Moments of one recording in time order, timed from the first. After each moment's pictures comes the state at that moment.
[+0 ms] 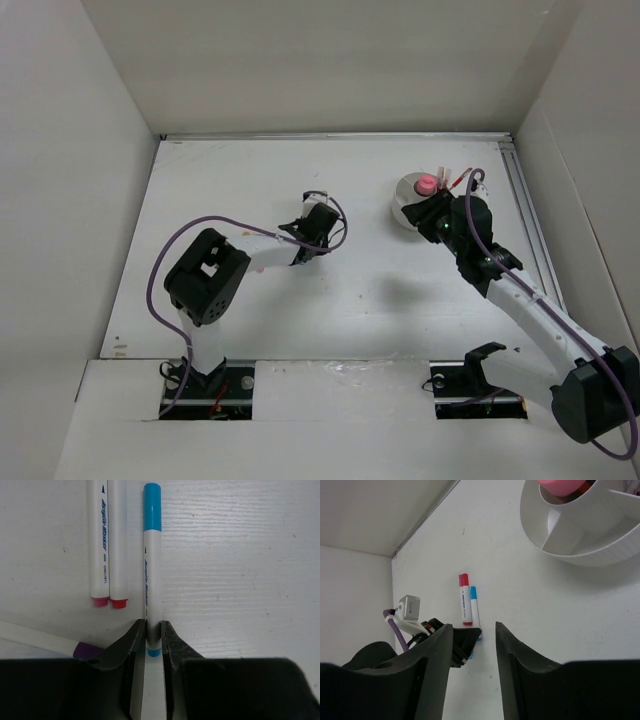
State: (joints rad) left arm -0.72 1.84 1.06 -0.12 -0.38 -0.56; right arm 0.37 1.04 0.76 -0.07 0.10 0.96
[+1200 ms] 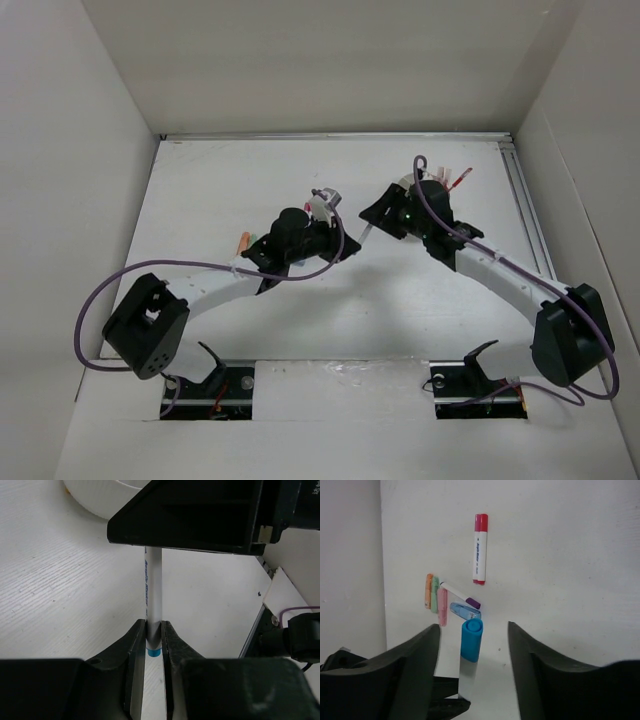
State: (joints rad) left arm -0.75 1.43 0.77 0.36 0.30 -0.49; right arm 0.49 1.35 0.92 -0.05 -0.09 0.88
